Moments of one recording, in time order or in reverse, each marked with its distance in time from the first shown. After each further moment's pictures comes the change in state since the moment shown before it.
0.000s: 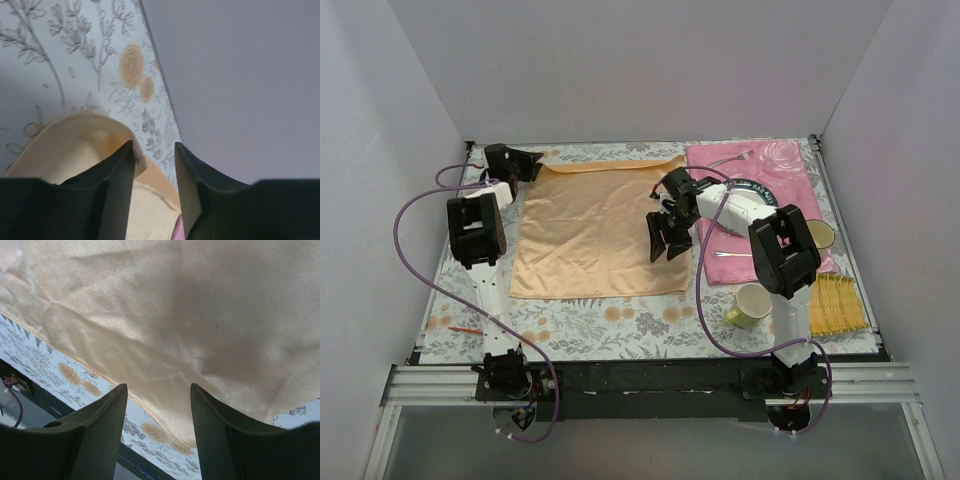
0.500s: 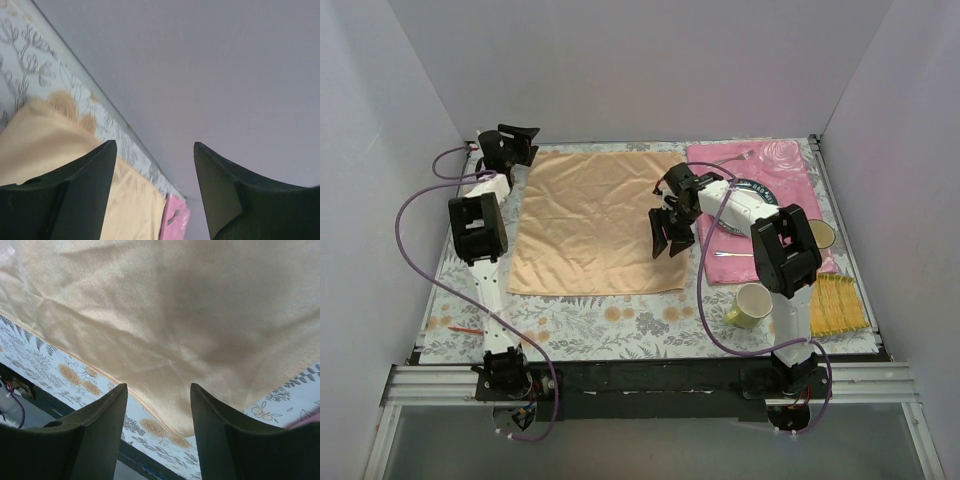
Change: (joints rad) left arm 0.011 0.164 0.268 0.141 0.066 -0.051; right arm -0.014 0.000 0.032 -0.043 0.022 0.012
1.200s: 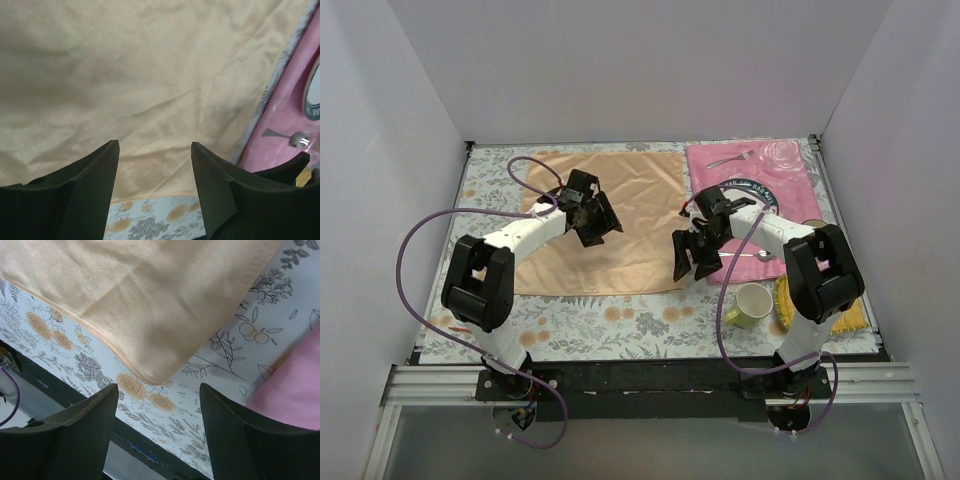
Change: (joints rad) left arm -0.559 -0.838 -0.763 -0.808 -0.230 0.448; right arm -0.072 -0.286 -0.415 0.100 -0.043 -0.037
